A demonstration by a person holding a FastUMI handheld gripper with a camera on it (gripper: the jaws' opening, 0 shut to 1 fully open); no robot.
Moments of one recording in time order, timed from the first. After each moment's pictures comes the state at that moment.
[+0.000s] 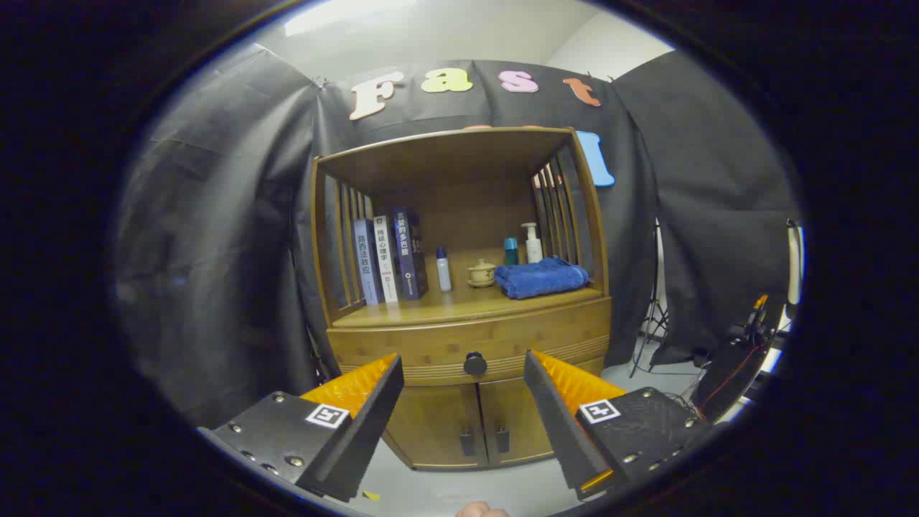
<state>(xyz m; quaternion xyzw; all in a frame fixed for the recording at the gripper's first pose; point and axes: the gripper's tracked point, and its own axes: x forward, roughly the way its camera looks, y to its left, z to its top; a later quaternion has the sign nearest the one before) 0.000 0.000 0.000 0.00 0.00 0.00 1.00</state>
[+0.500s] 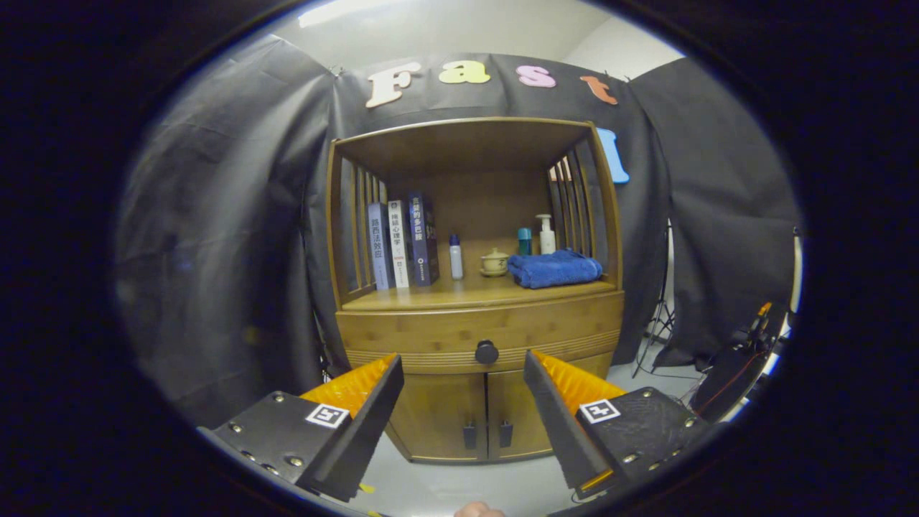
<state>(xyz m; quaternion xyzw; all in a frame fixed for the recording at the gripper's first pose) 0.000 0.014 -0.015 -0.03 0.01 0.02 1.00</state>
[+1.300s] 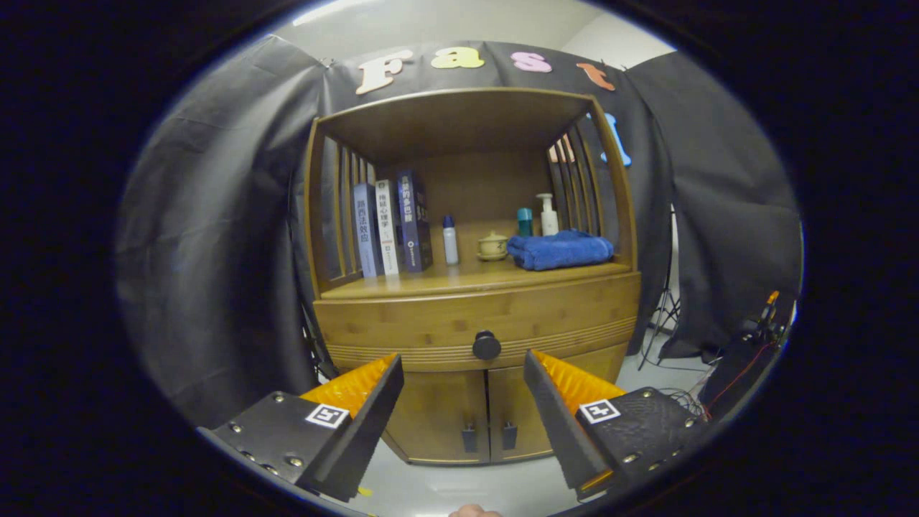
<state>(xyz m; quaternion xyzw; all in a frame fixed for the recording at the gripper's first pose) 0.079 0.010 -0.070 -0.02 0.04 0.01 1.00</state>
